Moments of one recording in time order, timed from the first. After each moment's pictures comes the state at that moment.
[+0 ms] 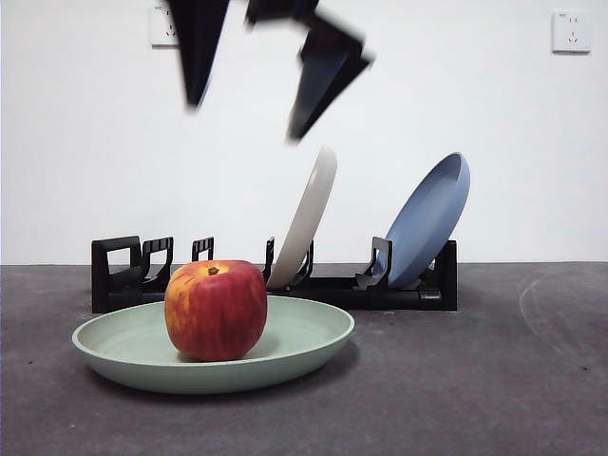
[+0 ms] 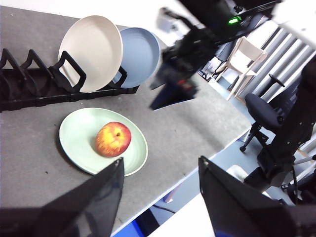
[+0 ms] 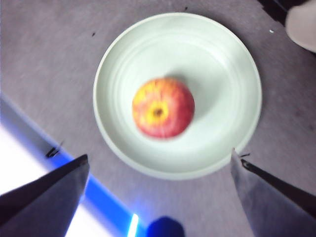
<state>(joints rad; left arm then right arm) -1.39 0.07 1.09 -1.31 -0.50 -0.66 0.88 1.90 1.95 -1.31 -0.06 0.06</state>
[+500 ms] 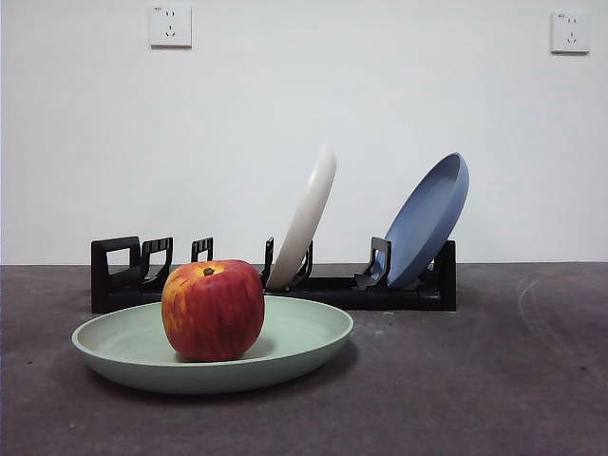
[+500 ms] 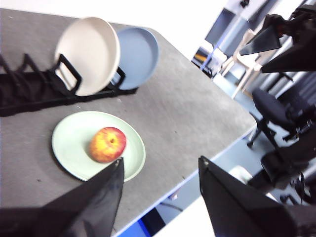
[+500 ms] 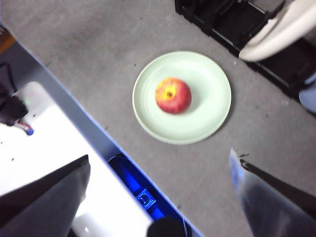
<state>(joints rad) -1.42 0.20 1.09 -1.23 -0.52 -0.67 0.91 1.30 1.77 -1.35 -0.04 0.10</state>
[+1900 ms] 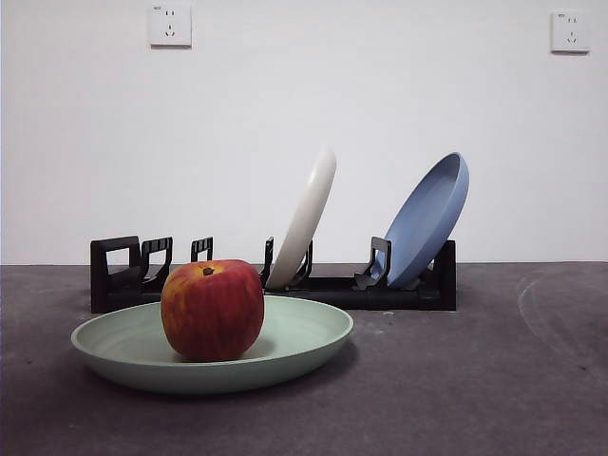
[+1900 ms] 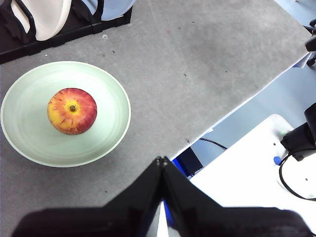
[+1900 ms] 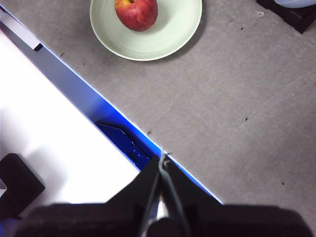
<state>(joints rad) -1.43 0.83 1.09 -1.00 -0.47 -0.75 0.91 0.85 1.24 -1.36 0.04 0.11</state>
